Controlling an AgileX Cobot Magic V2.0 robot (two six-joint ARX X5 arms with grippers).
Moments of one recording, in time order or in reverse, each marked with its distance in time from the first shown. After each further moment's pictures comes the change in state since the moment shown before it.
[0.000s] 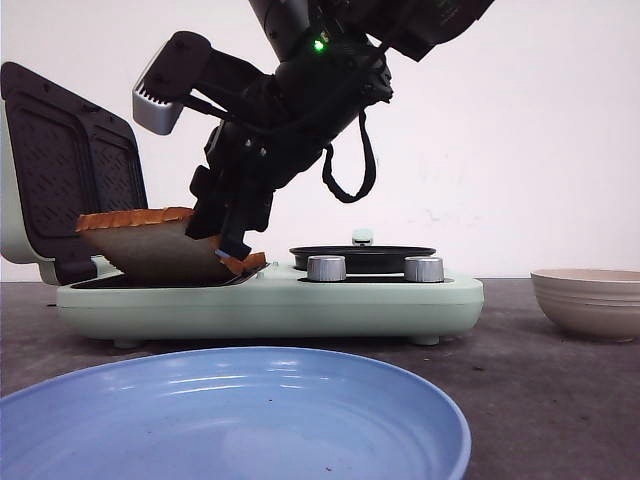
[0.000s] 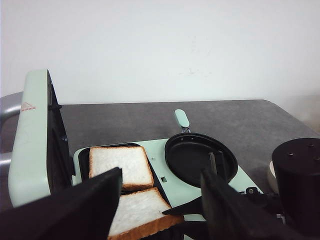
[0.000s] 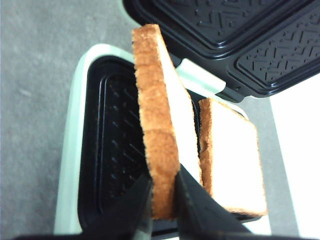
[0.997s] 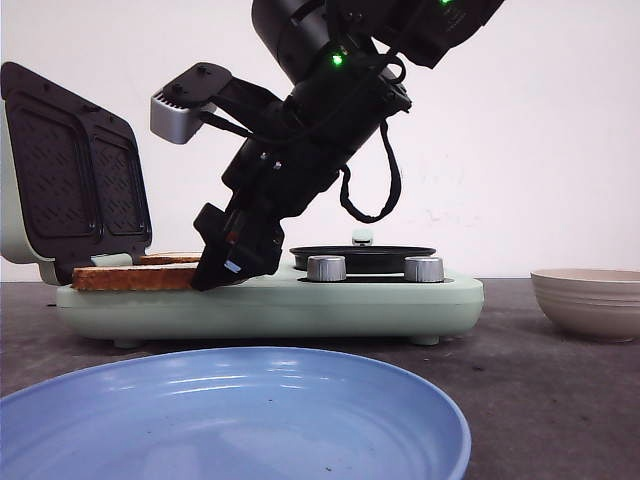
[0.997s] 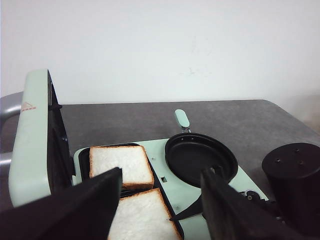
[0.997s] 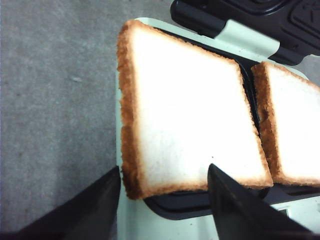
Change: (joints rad) left arm 0.000 0.000 0.000 0.000 0.000 0.000; right arm -0.010 0.002 0.000 -0.144 -0.079 0.139
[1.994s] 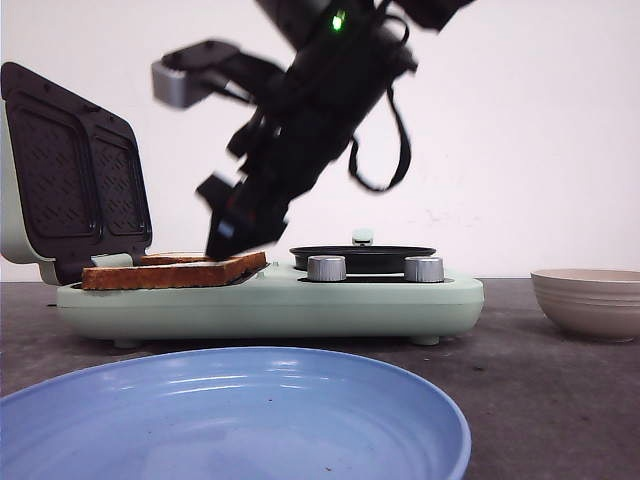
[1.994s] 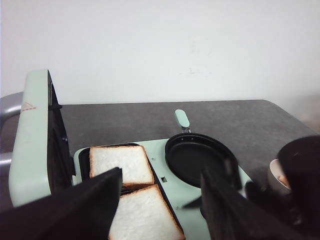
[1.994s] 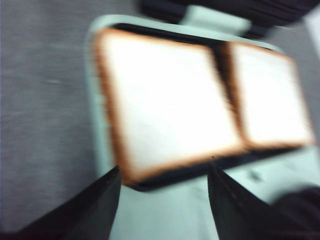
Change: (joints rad) left arm 0.000 0.000 0.000 0.000 0.000 0.000; right arm 0.009 -0.090 0.004 -0.074 0.143 0.145
